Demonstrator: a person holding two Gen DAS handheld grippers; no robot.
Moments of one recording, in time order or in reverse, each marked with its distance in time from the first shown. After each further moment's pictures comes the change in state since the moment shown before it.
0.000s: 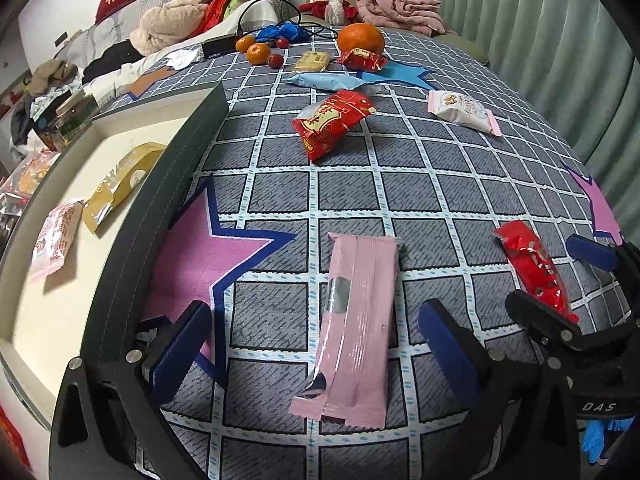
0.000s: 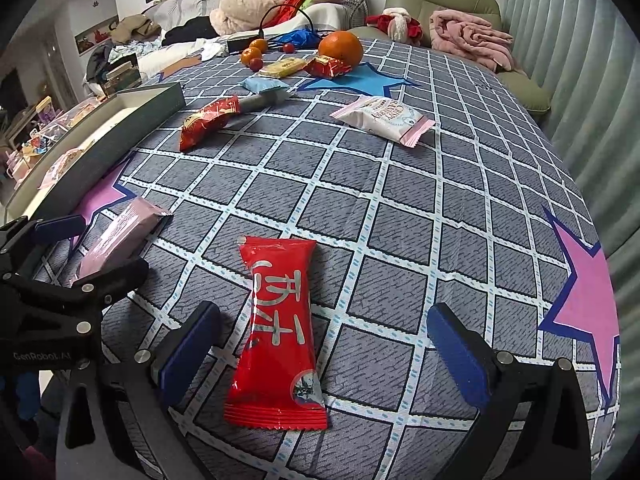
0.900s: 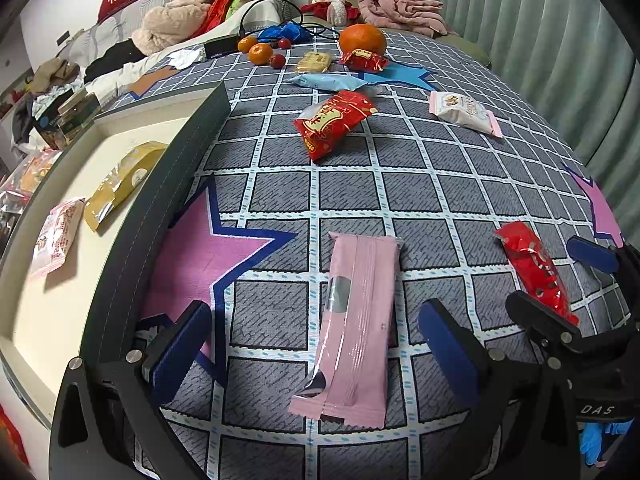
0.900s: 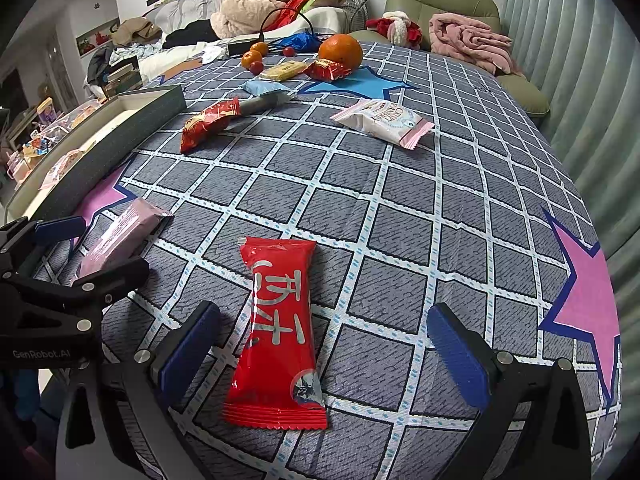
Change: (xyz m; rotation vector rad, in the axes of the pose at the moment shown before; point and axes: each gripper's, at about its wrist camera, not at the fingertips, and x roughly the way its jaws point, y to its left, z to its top) left arm 0.000 0.001 0.000 -0.001 -0.001 0.001; right arm -0.003 0.000 -0.002 0.000 -0.009 -0.001
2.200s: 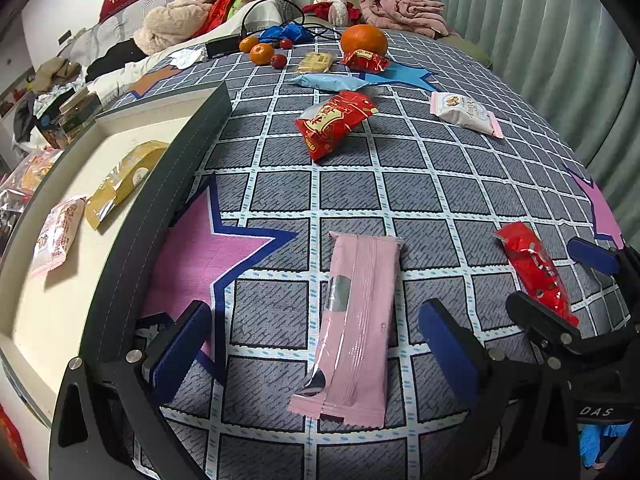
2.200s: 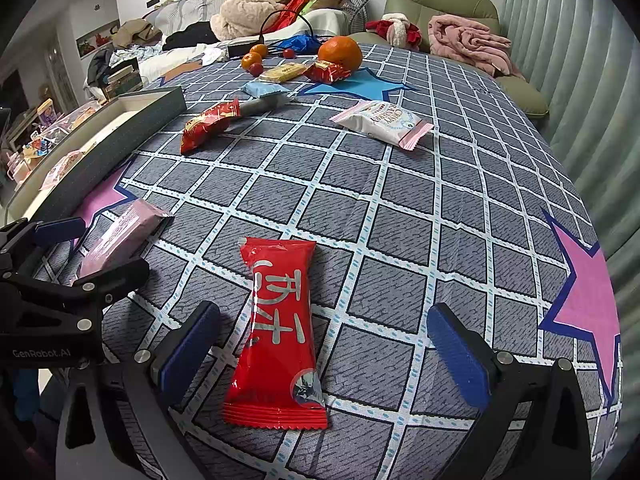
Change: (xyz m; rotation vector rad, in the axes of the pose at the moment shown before) left arm 0.000 0.000 0.000 -0.002 0.000 0.002; right arm -0.001 0.001 -0.002 0.000 -0.006 -0.001
